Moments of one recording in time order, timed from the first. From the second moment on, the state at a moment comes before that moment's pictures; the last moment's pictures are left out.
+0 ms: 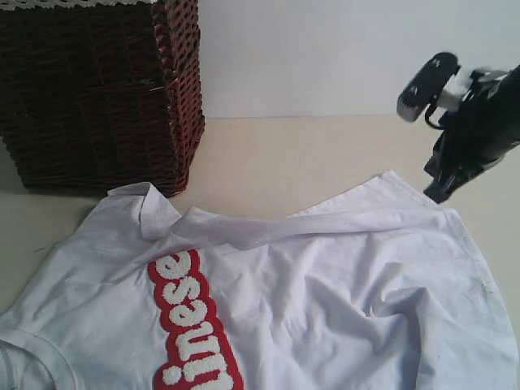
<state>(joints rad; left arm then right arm) -0.05 0.04 0.00 -1.10 0.27 1.36 0.12 1.68 -1.07 0.14 0.56 -0.89</state>
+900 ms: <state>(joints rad) -0.05 0.04 0.00 -1.10 0.28 1.36 0.11 2.15 -1.37 0.45 0.65 -1.47</state>
